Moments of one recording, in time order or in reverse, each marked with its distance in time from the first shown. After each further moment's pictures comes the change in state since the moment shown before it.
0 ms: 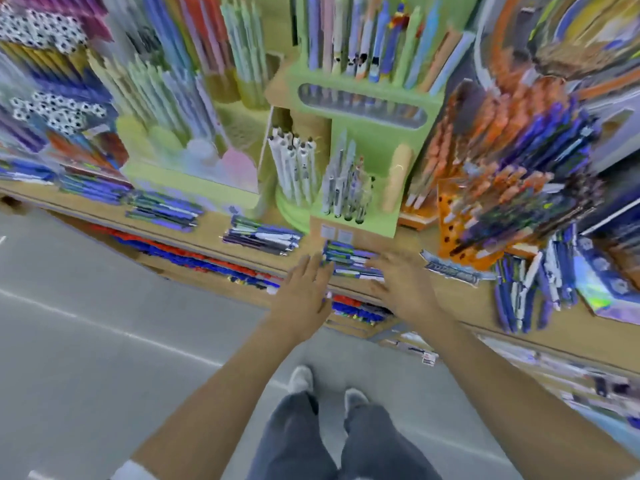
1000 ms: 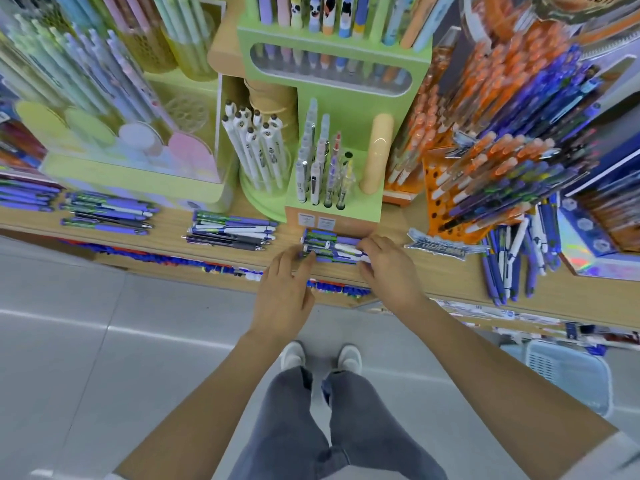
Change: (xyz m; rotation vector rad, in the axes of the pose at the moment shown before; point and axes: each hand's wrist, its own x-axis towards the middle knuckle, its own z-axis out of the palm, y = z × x) left_hand 0.015 -0.016 0.026 -0.135 0.209 0.051; right_hand 0.010 0.007 0.033 0.119 0.176 0.106
